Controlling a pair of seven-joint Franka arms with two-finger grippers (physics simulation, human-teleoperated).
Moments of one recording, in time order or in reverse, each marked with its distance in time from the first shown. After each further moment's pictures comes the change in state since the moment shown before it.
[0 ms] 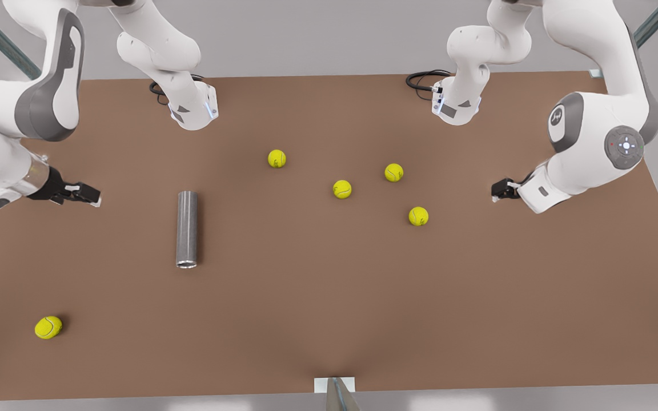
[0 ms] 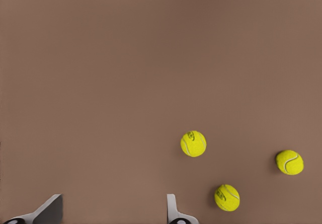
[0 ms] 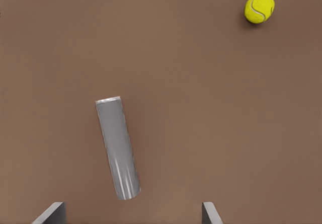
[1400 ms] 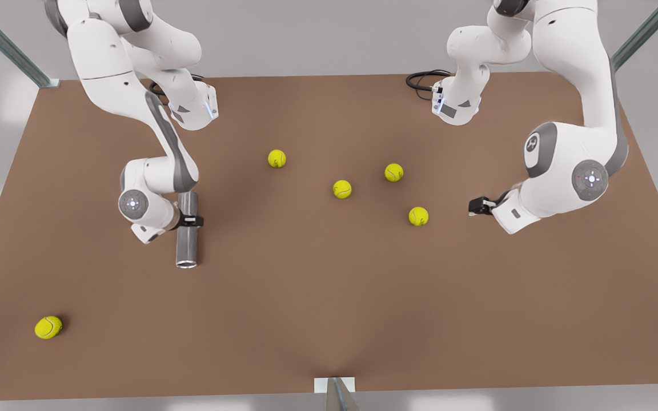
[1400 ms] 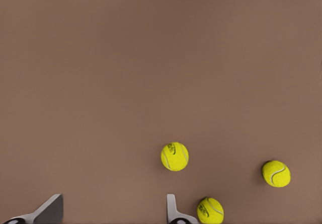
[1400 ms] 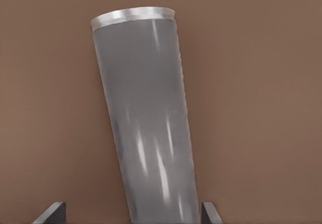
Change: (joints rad) left arm 0.003 0.121 -0.065 0.009 -0.054 0.064 -0.051; right arm 0.218 0.216 0.001 -0.596 -0.006 0.686 0.175
